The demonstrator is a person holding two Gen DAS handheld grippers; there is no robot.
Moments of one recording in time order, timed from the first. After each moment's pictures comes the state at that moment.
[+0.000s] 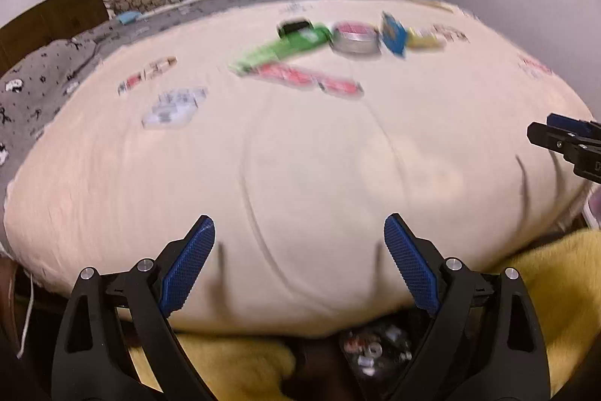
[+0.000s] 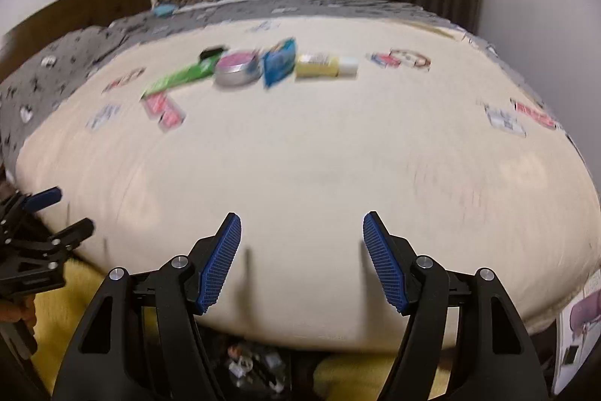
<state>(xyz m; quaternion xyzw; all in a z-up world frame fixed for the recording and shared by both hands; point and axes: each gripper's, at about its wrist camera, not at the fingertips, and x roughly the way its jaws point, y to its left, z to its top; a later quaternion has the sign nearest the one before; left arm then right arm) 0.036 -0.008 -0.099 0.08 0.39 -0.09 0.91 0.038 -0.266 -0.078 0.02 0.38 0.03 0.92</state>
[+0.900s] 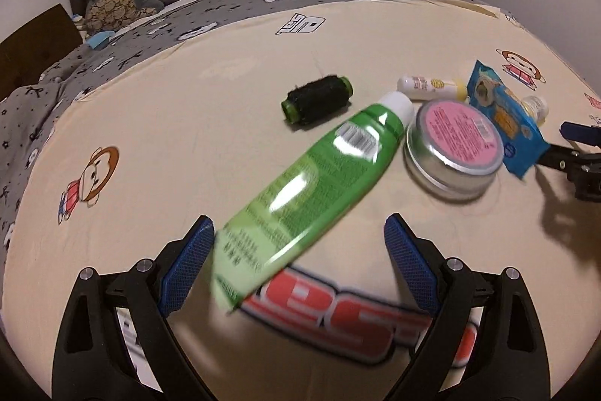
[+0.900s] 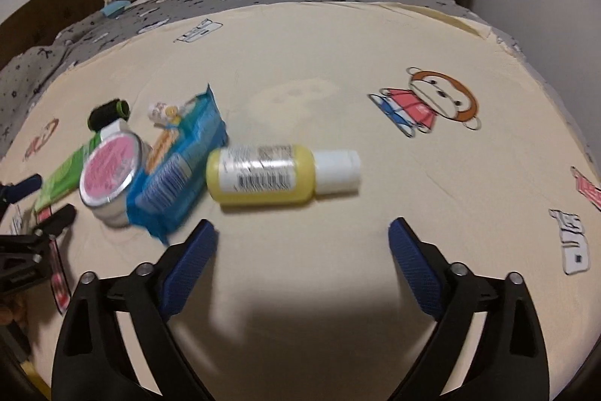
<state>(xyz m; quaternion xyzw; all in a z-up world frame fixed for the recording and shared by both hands) 0.254 -0.041 -0.105 0.12 0.41 -0.10 0.90 0.233 -0.275 -0.105 0.04 0.44 0.00 0.90</state>
